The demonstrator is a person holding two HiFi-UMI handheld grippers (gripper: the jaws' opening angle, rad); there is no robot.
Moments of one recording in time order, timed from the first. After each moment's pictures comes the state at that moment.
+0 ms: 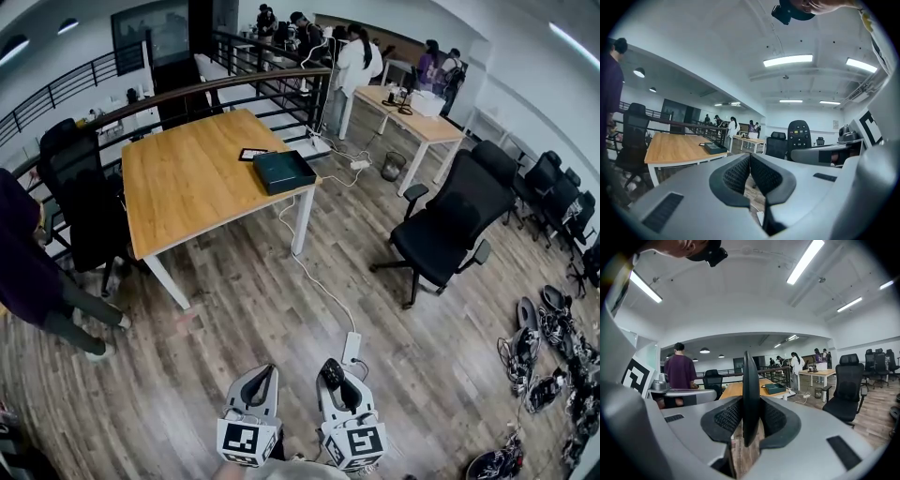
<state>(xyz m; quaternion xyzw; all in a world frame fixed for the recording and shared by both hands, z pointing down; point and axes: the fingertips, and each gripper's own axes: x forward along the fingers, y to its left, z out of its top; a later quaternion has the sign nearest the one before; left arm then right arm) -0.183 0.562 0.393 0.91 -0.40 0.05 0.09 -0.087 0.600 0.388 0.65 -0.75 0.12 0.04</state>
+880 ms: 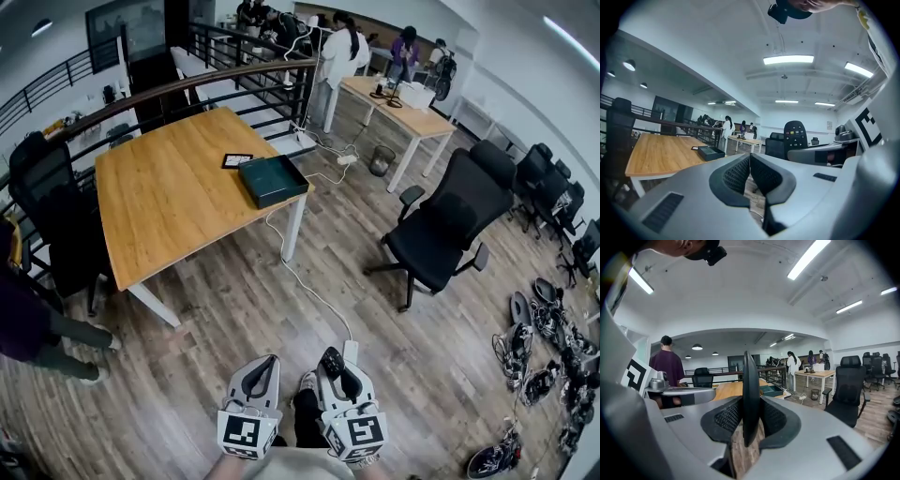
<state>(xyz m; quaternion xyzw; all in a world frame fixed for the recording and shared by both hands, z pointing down) -0.167 0.384 0.391 0.93 -0.36 0.05 0.09 -0.076 0.423 0.389 0.67 -0.73 0.12 0.06</state>
